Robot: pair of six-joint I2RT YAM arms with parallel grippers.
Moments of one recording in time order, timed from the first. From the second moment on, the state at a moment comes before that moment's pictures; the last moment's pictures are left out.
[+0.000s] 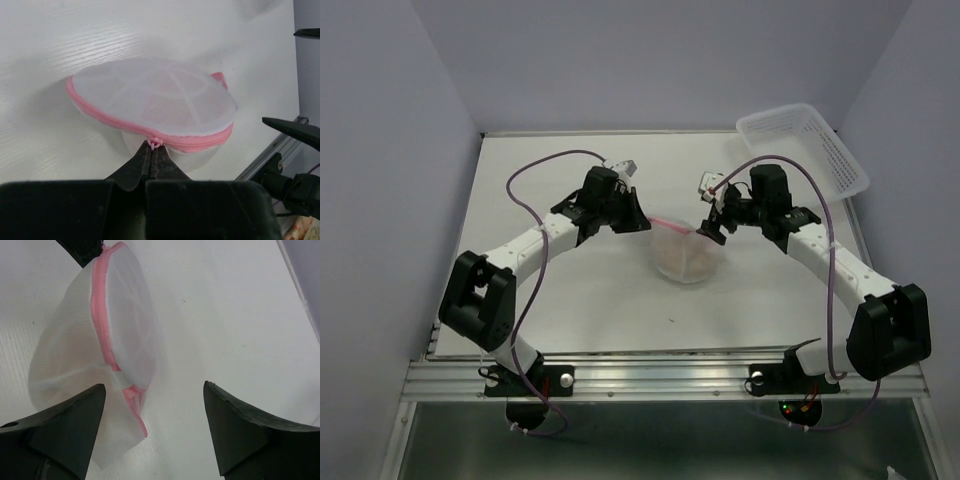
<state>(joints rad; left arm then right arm) -0.55 1.57 1.09 -0.20 0.33 -0.56 0.35 1.35 1.01 -0.25 -0.63 -0.75</state>
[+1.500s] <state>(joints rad) -0.56 1.59 1.28 -0.34 0.32 -0.43 0.56 1.61 1.24 -0.16 -0.53 -0.71</state>
